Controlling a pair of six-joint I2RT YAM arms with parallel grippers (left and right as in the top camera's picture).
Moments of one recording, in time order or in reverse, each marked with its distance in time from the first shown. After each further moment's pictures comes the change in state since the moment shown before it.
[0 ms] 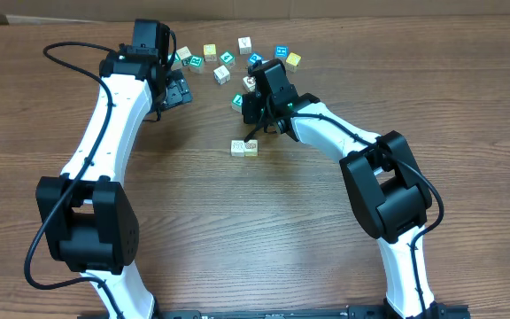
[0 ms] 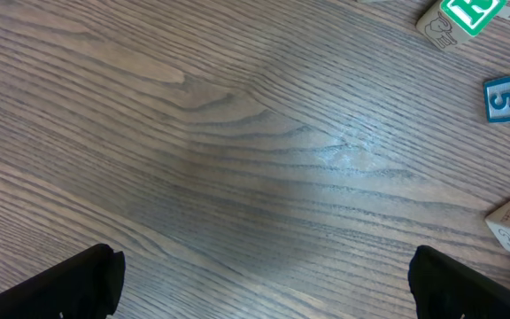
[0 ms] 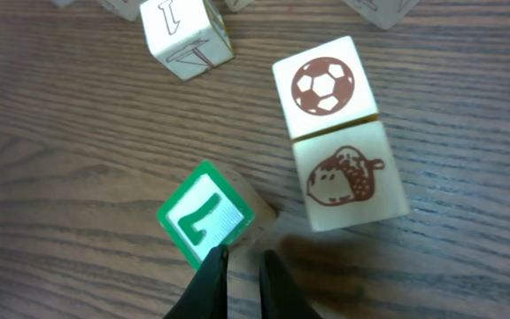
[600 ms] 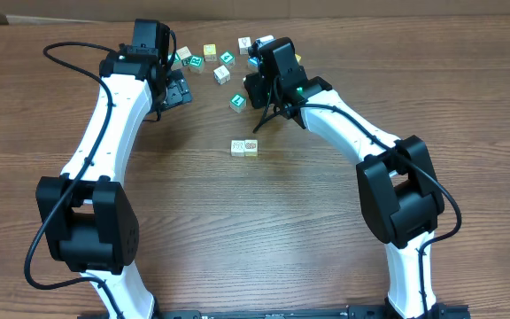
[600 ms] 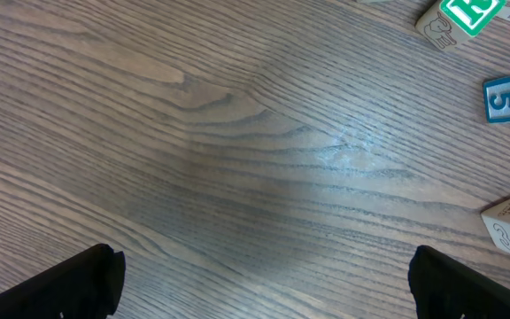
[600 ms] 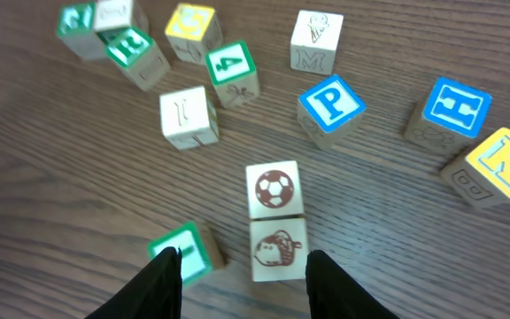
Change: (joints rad) left arm 0.000 0.000 0.000 0.000 0.000 0.000; right arm -0.028 -0.064 0.087 -0.080 0.081 -0.260
